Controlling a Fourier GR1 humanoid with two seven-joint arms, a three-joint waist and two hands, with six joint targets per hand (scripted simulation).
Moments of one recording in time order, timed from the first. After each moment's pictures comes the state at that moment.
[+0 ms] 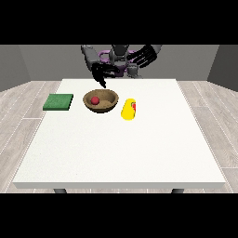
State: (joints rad) left arm -1.03 0.05 -0.13 -0.89 -0.41 0.40 -0.08; right arm -0.74 -0.08 -0.11 -0.97 -0.05 -0.10 -0.19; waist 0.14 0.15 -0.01
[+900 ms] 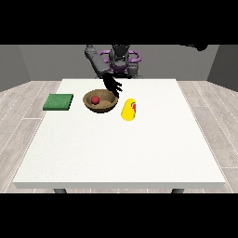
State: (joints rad) left arm -1.08 0.39 0.37 -0.91 0.37 -0.34 0.05; right arm -0.63 0.00 0.02 -0.98 -0.12 -0.17 -0.26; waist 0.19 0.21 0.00
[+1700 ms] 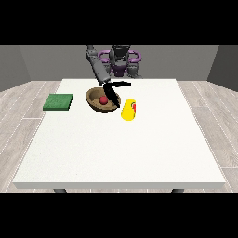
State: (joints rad) left arm -1.11 0.52 0.43 -0.96 0.54 -0.41 0.19; right arm -0.67 0.00 0.00 -0.76 -0.21 -0.14 -0.44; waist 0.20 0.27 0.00
